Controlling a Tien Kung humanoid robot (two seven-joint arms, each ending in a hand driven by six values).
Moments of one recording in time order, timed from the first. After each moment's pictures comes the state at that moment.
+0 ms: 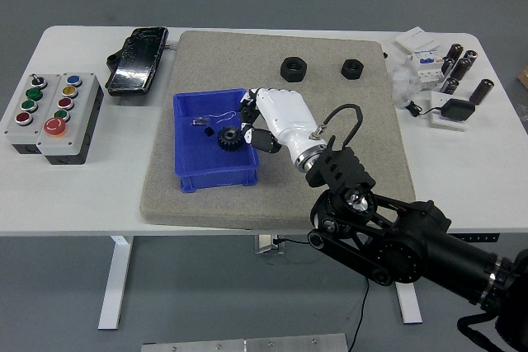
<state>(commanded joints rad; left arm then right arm) -0.03 0.08 -1.56 -0.18 1.50 0.06 0.25 0.68 -0.05 0.47 1.19 -1.99 -0.41 -0.38</state>
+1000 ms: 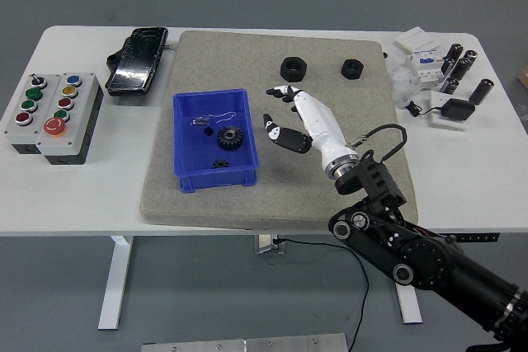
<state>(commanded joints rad) -0.01 0.07 -1.55 -0.18 1.49 0.07 0.25 0.47 -0.12 0.80 1.18 -1.61 -0.46 -0.07</state>
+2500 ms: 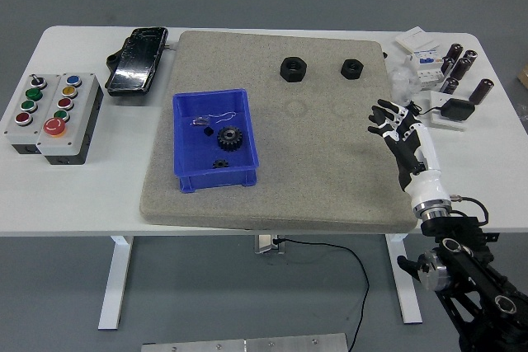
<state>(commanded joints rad) -0.01 0.07 -1.51 -0.18 1.43 0.07 0.22 0.09 -0.17 1.18 1.32 -0.96 -0.26 0.36</state>
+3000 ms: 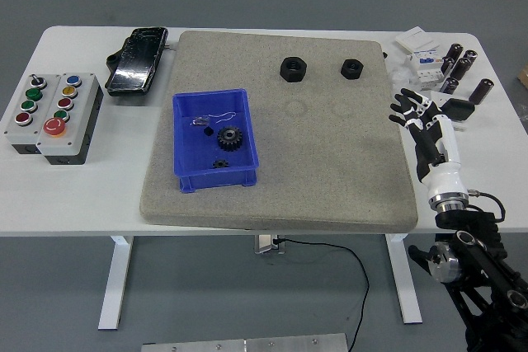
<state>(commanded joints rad) -0.02 0.08 -1.51 -0.18 1.43 0.07 0.22 0.09 -0.17 1.25 1.33 -0.94 -0.28 0.38</state>
